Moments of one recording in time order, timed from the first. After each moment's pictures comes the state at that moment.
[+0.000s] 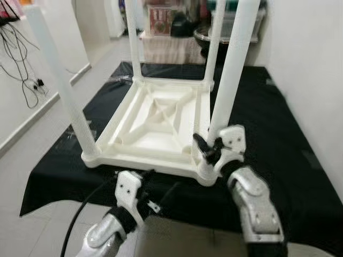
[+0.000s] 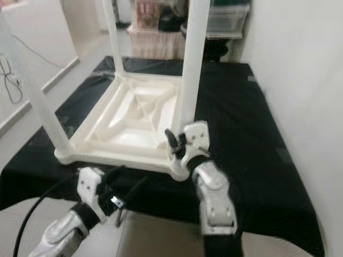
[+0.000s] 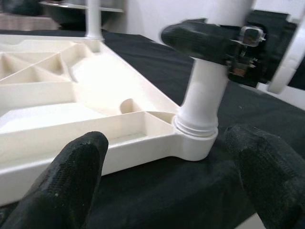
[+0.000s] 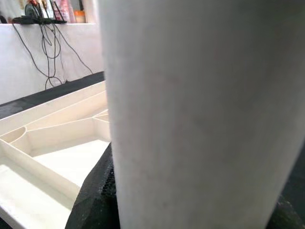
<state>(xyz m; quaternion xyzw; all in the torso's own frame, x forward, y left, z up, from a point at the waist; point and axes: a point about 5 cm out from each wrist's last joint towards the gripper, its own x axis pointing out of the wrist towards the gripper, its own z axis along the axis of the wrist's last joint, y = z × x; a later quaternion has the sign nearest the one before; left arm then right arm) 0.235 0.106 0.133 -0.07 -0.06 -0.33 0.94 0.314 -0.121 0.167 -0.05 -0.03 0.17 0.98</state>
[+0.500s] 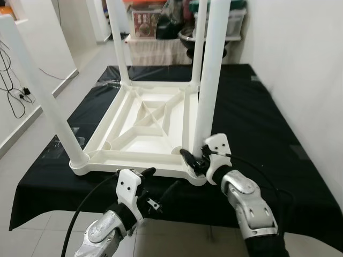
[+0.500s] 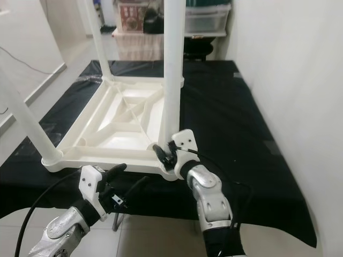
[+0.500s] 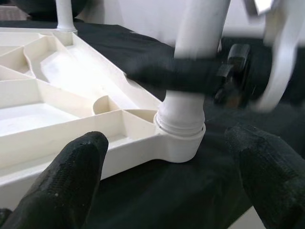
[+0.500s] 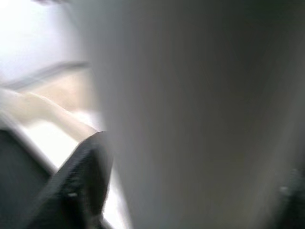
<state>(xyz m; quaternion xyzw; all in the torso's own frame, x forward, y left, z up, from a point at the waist) 0.241 0.105 0.131 -0.07 -0.05 -0.34 0.94 0.325 -0.116 0.166 -0.02 0.01 0.34 0.94</state>
